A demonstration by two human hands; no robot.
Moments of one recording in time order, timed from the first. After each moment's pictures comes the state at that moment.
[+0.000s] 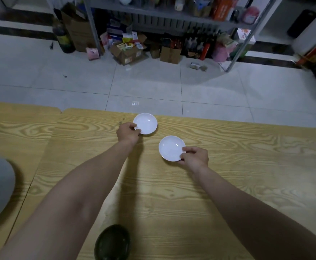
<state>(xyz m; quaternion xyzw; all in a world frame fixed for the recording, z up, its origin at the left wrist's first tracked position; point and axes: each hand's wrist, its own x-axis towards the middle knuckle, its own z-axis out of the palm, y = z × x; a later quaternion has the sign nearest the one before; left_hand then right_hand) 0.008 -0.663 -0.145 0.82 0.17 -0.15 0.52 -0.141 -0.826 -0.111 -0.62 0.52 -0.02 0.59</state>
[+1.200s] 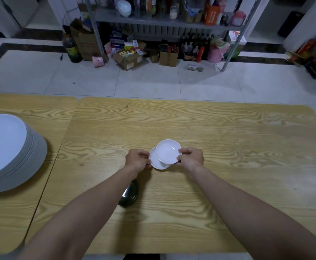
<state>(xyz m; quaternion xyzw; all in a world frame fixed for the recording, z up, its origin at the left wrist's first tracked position) -0.198 -0.601 -0.128 0.78 0.13 -0.29 0.54 -0.269 -0.771 -0.096 -0.63 0.51 -0.01 0.58</state>
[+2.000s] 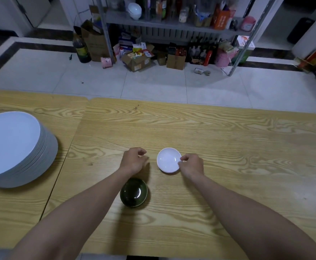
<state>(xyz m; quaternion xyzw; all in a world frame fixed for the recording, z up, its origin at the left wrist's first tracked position) -0.180 -0.560 -0.120 0.90 -0.04 -0.22 0.37 -0.265 -0.752 -0.105 -0.82 0.41 0.10 0.39</state>
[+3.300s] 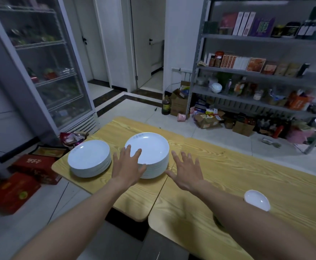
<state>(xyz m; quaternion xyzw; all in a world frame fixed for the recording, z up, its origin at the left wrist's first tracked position) -0.274 -0.183 0.053 1.00 0.02 0.05 0.04 -0.259 -0.402 0.044 -0.99 -0.11 0.06 0.06</state>
